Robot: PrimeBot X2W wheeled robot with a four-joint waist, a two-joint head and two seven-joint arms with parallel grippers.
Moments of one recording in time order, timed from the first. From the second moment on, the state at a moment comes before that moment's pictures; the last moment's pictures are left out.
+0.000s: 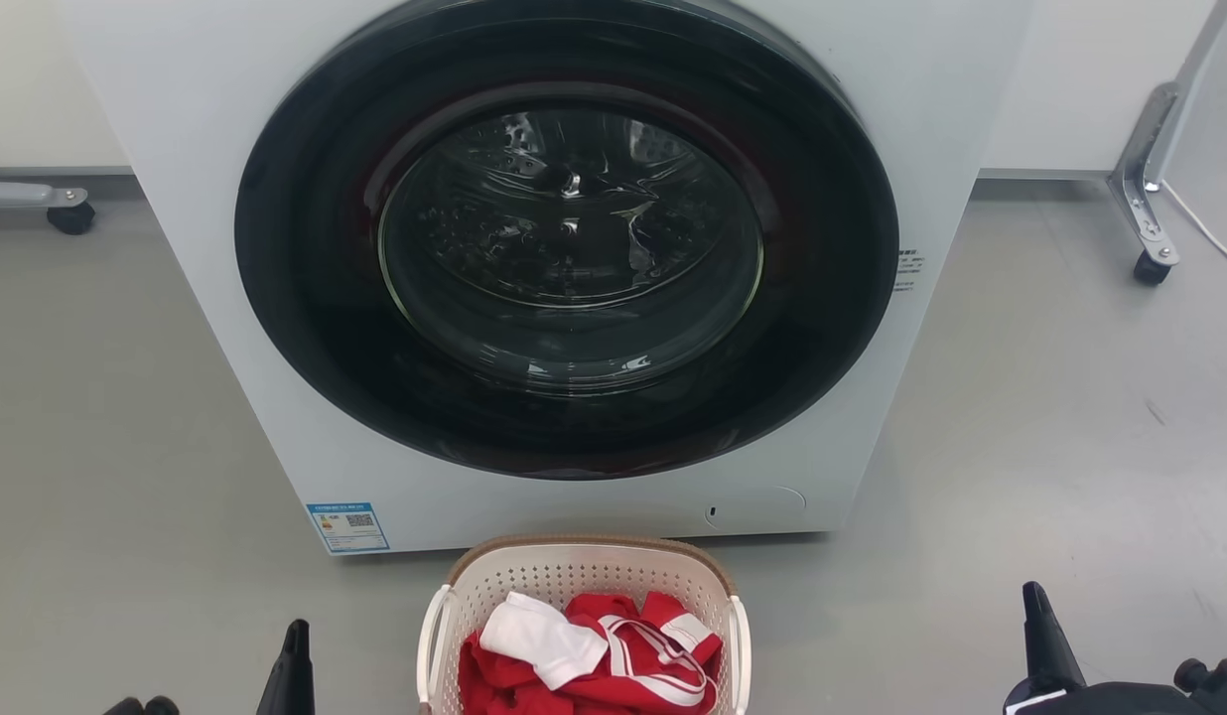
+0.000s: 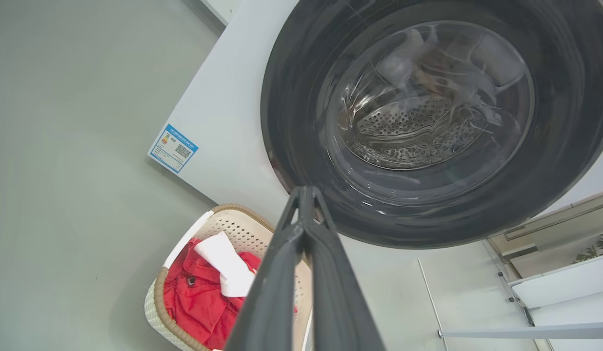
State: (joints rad) left arm 0.08 0.06 -0.03 0.19 -0.95 0.00 -0.05; right arm 0.03 -0.05 0.03 0.19 0.96 0.00 -0.05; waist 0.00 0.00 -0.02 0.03
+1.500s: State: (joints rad) left arm -0.07 0.05 0.09 0.29 -1.56 -0.12 0.10; right arm -0.07 -0.04 -0.12 0.29 1.56 0.11 0.10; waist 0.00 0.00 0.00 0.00
